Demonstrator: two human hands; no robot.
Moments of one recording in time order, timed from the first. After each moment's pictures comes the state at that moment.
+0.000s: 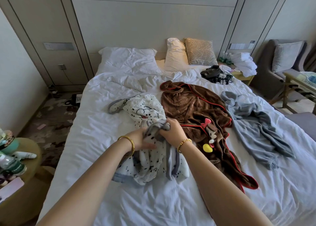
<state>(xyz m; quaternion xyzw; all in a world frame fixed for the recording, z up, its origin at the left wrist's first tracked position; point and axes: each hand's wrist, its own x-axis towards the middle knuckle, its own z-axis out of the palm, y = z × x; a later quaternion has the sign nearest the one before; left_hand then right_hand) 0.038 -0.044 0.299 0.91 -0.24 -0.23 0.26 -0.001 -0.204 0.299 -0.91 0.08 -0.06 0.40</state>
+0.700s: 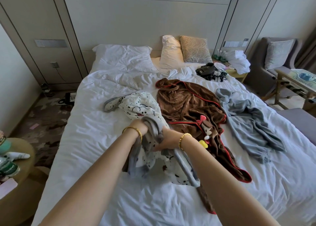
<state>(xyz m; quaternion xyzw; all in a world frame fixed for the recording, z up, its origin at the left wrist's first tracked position) 0.041 -0.077 0.319 0.93 -0.05 -0.20 0.31 -0.017 -0.209 0.310 -0.94 0.01 0.22 0.25</state>
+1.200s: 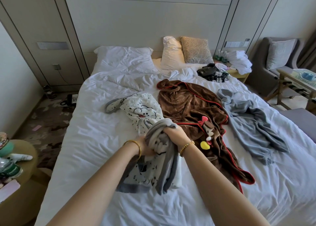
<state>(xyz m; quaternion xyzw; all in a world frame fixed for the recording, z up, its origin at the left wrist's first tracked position) 0.027 -0.067 0.277 0.91 -0.27 -0.29 0.11 -0.022 -0.199 0.307 -0.73 0.17 -0.02 0.66</state>
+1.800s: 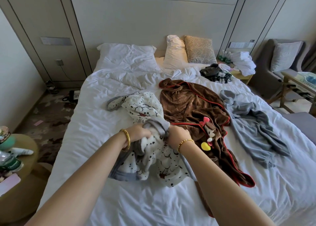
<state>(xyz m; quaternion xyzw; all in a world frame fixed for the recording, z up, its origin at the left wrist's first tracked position) 0.041 -0.046 0.312 0.84 -0.16 -0.30 0.43 -0.003 -0.214 0.286 -0.99 0.10 0.07 0.12</state>
